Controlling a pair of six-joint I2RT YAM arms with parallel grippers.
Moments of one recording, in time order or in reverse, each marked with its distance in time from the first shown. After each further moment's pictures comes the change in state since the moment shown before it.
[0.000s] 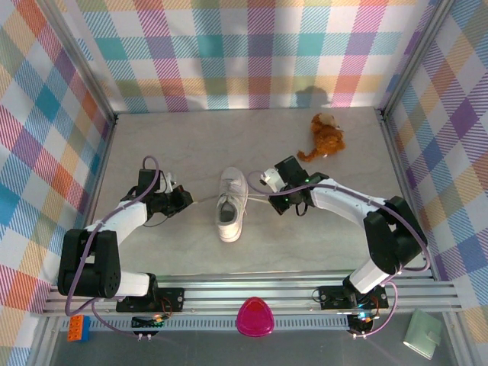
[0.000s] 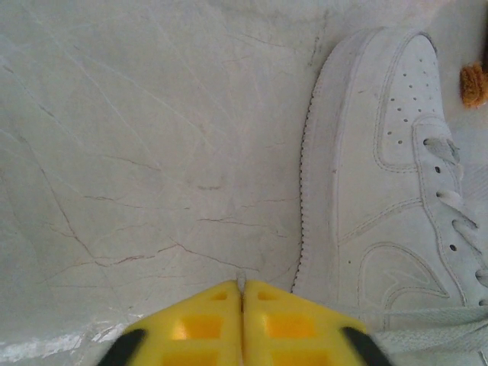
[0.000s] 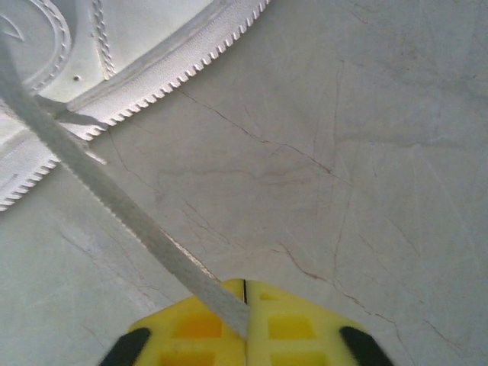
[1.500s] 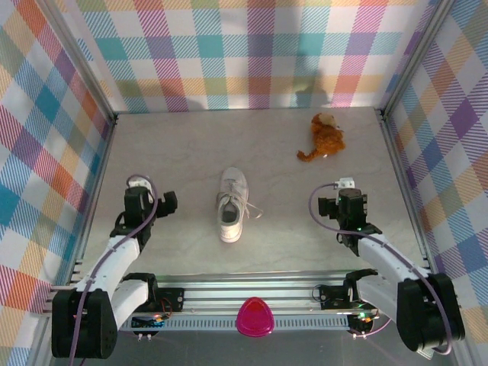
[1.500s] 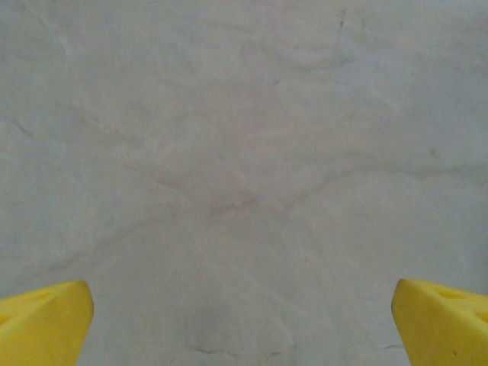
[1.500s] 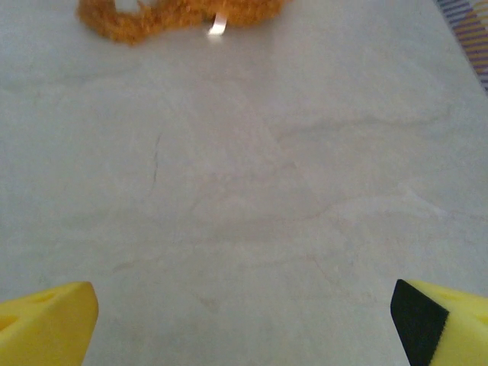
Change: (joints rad) left arm 0.034 -0.409 -0.299 0.223 -0.599 0.341; right arm -0.390 -0.555 -0.684 0.589 0.405 0.180
